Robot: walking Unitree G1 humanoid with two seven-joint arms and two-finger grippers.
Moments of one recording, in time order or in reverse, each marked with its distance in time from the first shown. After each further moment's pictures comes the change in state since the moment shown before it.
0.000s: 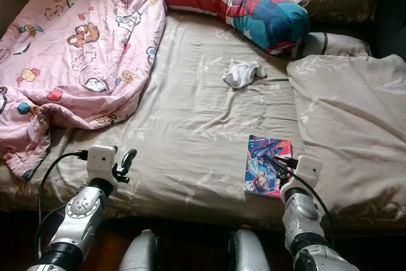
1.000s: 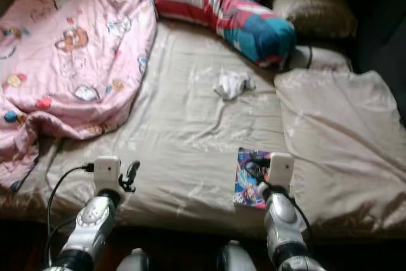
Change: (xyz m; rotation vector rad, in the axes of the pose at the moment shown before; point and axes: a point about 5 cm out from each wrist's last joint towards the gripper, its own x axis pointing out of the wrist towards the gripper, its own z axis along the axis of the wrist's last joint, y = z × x) left arm -0.003 -0.013 -0.023 -0.103 0.087 0.076; right arm -0.012 0.053 -0.006 -0.110 -0.128 0.268
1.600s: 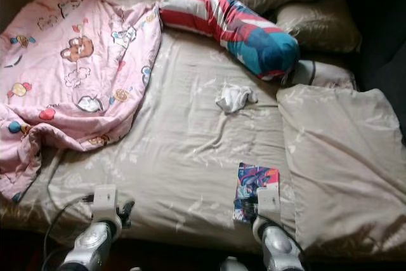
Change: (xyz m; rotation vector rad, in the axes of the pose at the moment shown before) left arm -0.040 0.012 -0.081 -0.029 0.438 0.082; right arm -0.051 -0.005 -0.088 -0.081 0.467 0.013
